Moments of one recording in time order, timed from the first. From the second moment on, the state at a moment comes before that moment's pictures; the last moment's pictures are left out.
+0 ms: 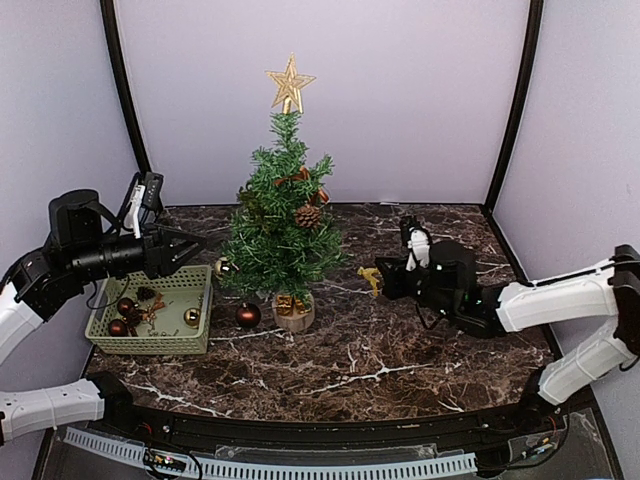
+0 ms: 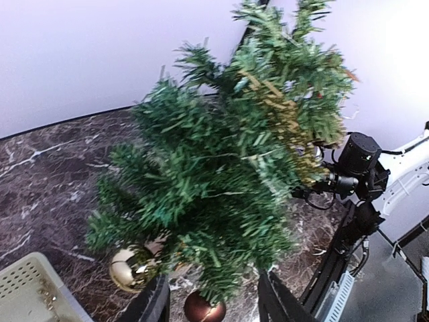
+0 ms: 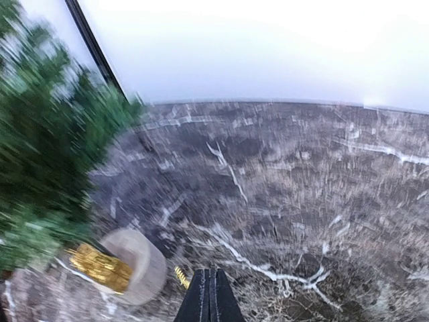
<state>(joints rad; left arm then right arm) -0.53 0.73 0.88 -0.46 0.33 -0.29 0.88 1.44 0.61 0.53 0.26 0.37</state>
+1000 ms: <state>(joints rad) -1.26 1.37 1.38 -0.31 -0.12 -0.17 1.03 1.02 0.89 0.22 -0.16 0.37</state>
